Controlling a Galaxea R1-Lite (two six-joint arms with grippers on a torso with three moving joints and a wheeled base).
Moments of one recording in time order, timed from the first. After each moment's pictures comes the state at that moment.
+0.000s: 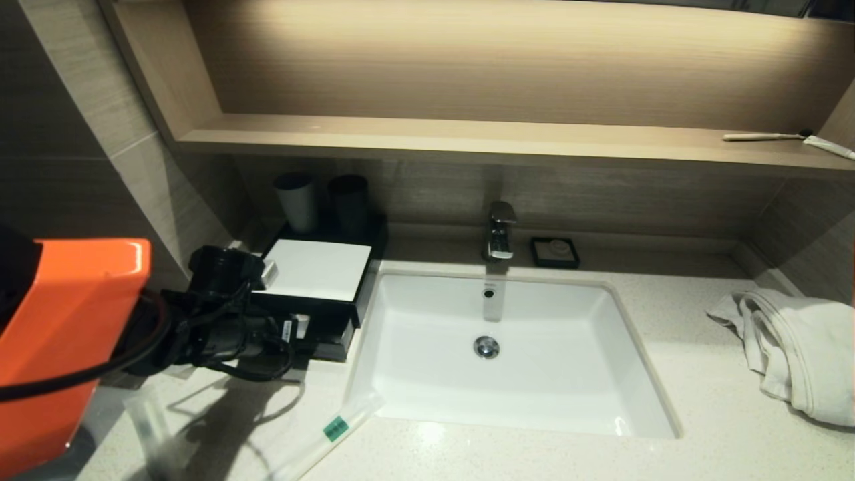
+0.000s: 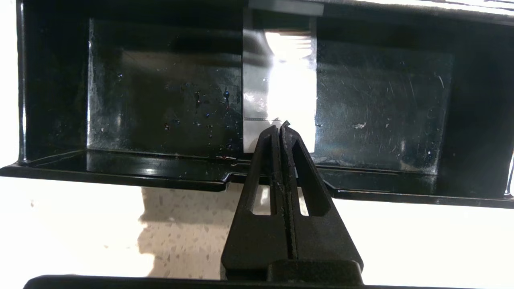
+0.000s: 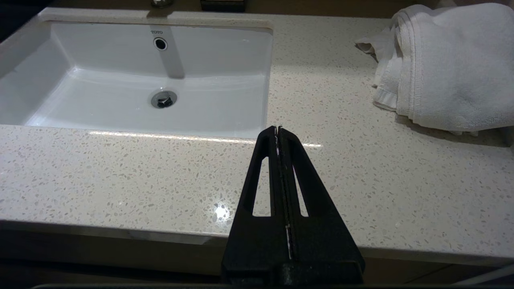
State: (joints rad) left arm -0.20 1.90 -0.85 -0.29 0.02 -0.11; right arm 0.00 0.00 0.00 0.00 0.00 0.00
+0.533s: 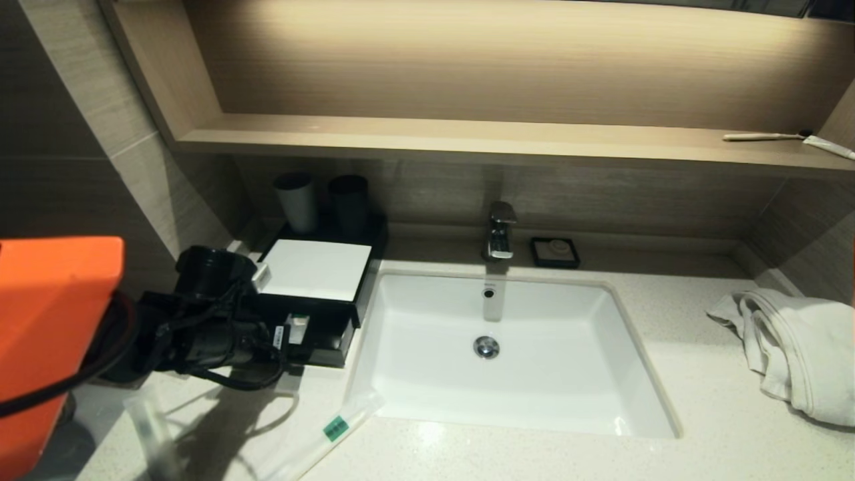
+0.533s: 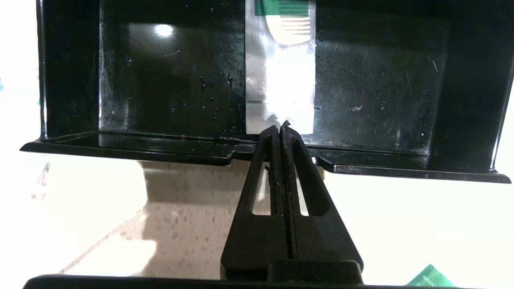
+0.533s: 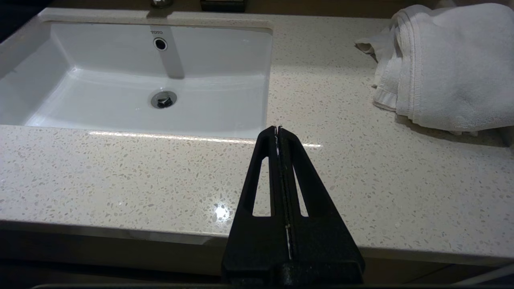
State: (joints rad) left arm -0.20 1.83 -0.82 -0.23 0.02 -0.11; right arm 0.00 0.00 0.00 0.00 0.00 0.00
